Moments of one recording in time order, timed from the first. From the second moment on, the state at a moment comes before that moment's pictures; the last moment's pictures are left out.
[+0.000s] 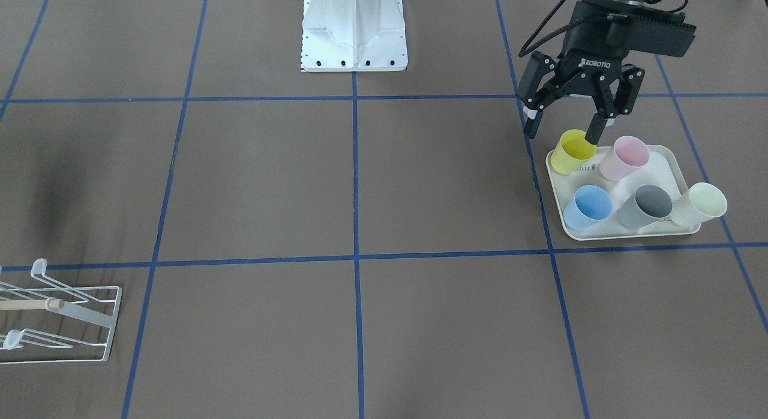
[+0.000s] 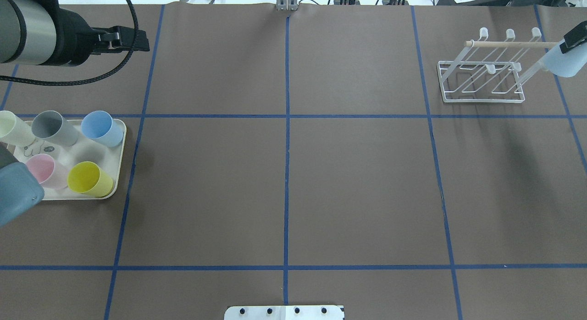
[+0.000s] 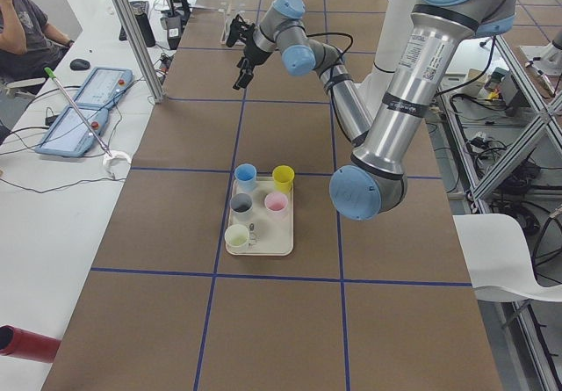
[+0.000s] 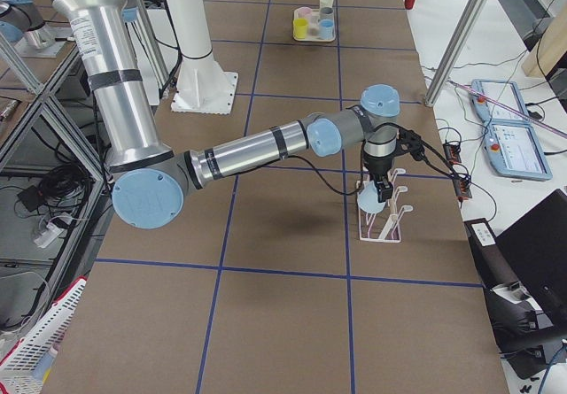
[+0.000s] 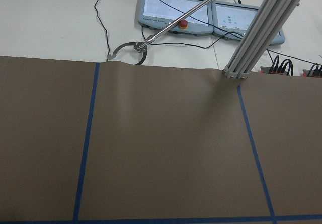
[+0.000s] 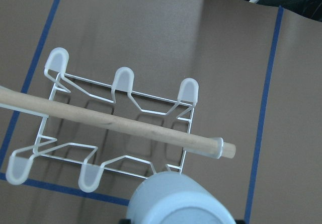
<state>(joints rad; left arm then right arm) -0.88 -1.96 -2.17 -1.65 -1.73 -1.06 1.36 -1.31 1.64 -1.50 2.17 0.20</state>
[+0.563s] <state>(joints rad) -0.88 -1.96 -2.17 -1.65 -1.73 -1.06 1.34 -1.31 1.64 -1.50 2.16 0.20</state>
